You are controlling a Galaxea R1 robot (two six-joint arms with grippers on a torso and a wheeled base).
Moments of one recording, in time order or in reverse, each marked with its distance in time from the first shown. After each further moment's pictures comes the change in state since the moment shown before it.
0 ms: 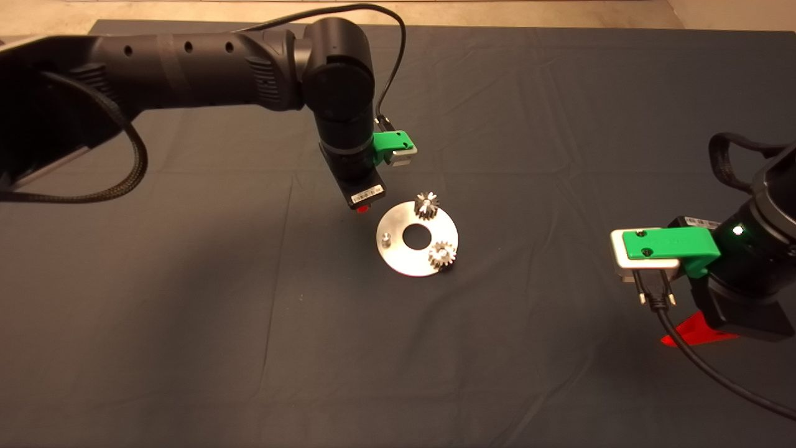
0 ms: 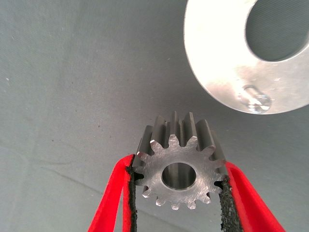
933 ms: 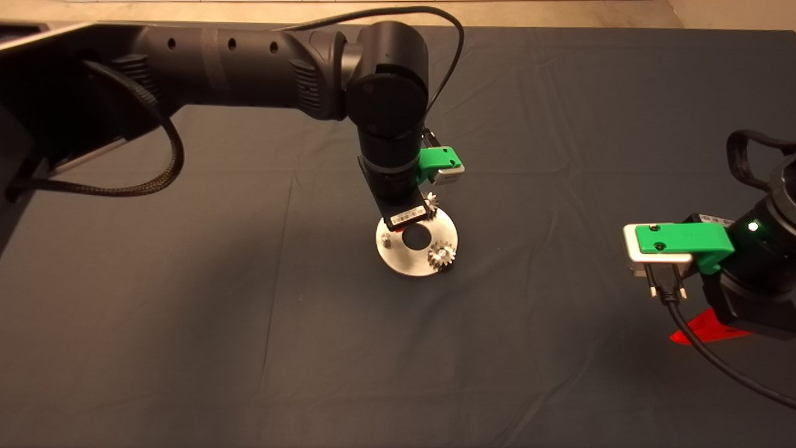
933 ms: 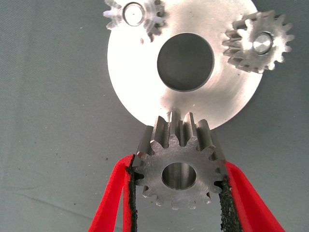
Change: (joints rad) left arm -0.010 0.089 0.061 -0.026 0.003 -0.075; right arm 0.005 -0.038 0.003 0.004 -0.001 0.001
